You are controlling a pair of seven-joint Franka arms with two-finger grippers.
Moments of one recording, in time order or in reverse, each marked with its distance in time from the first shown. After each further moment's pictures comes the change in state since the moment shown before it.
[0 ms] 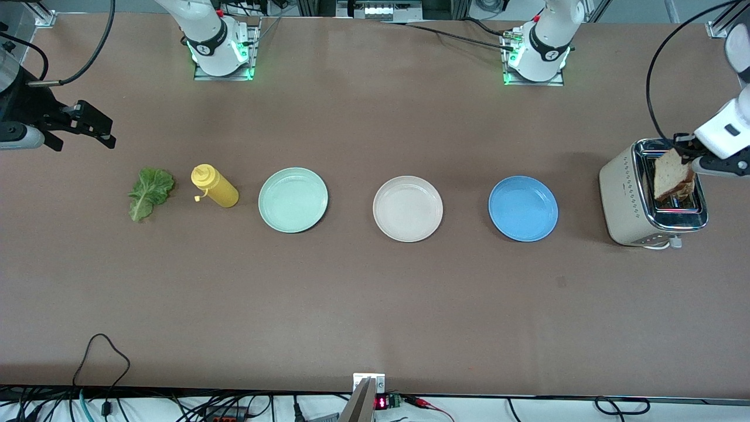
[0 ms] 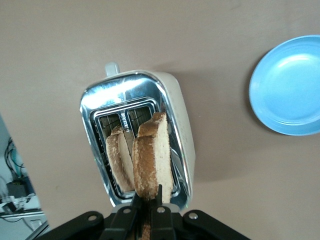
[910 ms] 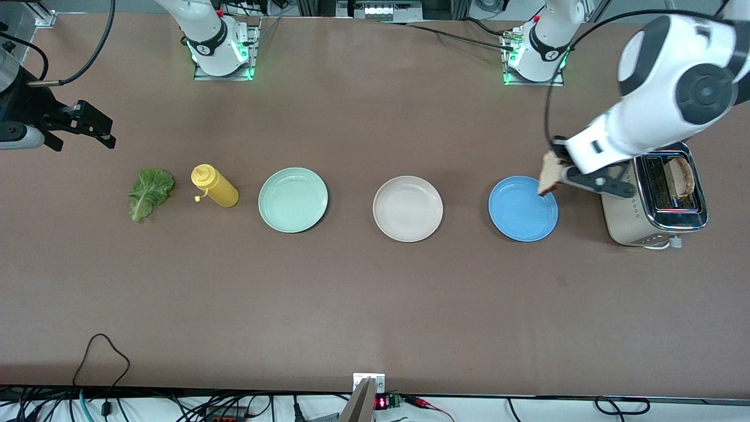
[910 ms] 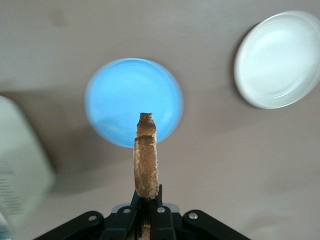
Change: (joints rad) left arm -0.034 0.188 -0.370 0.148 -0.301 -0.147 -0.353; right arm 0.000 0.000 0.000 0.000 0.000 0.001 0.000
